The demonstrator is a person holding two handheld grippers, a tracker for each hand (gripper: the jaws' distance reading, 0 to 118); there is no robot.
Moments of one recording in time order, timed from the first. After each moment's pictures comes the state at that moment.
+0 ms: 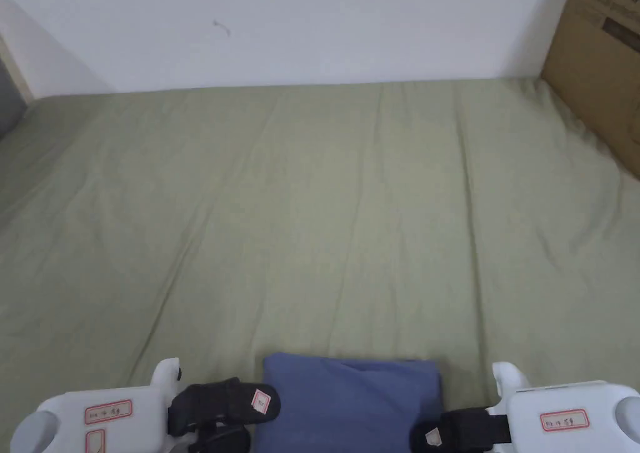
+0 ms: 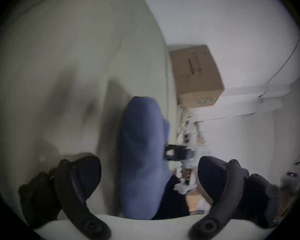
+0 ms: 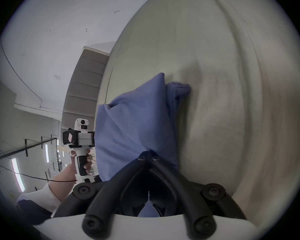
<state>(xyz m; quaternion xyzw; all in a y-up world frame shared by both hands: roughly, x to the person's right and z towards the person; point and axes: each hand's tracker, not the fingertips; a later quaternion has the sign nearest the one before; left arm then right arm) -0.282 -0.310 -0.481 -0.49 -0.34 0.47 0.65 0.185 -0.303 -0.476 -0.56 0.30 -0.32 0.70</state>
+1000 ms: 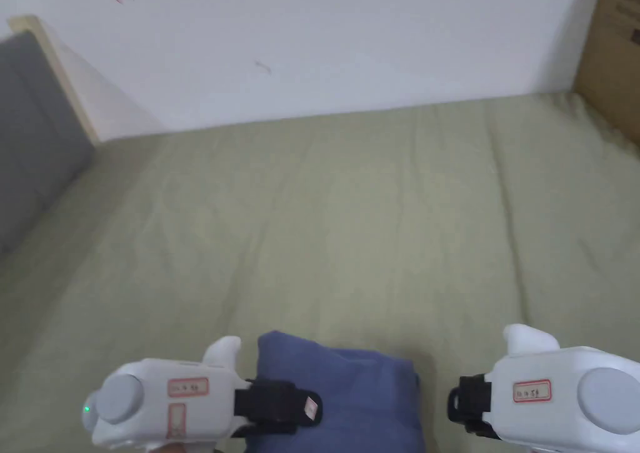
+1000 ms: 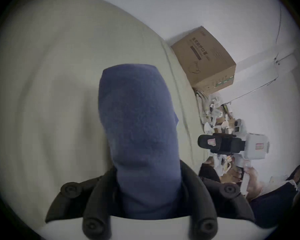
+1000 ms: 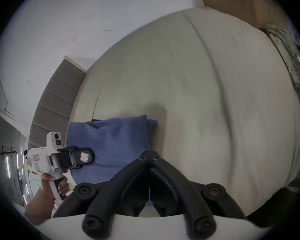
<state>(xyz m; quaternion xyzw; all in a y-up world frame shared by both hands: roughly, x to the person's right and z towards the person) -0.308 -0.225 -0.474 -0.51 -0.28 0.25 0.77 0.063 -0.182 -0.438 -0.52 0.11 -0.21 0.82</state>
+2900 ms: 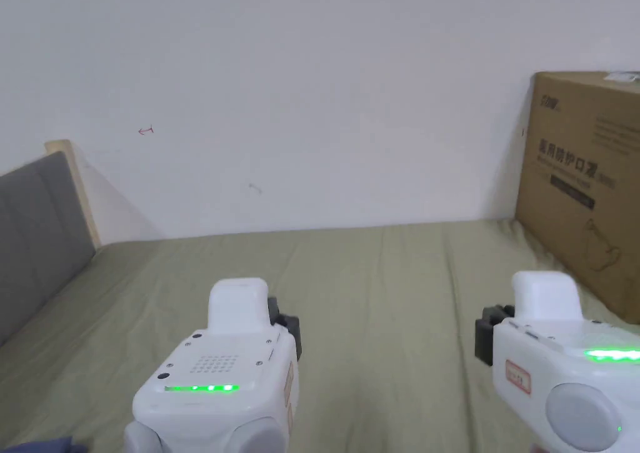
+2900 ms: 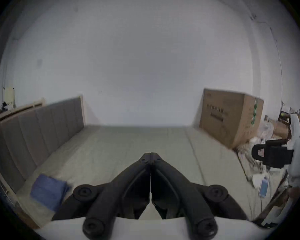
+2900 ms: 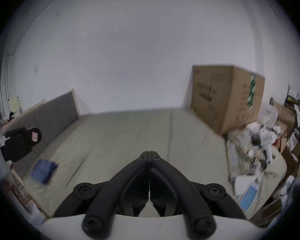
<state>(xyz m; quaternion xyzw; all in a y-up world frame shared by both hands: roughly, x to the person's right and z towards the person) -0.140 -0.009 -0.353 -0.09 0.00 0.02 1.00 0.130 -0.008 -0.363 -0.17 0.00 -0.02 0.99</state>
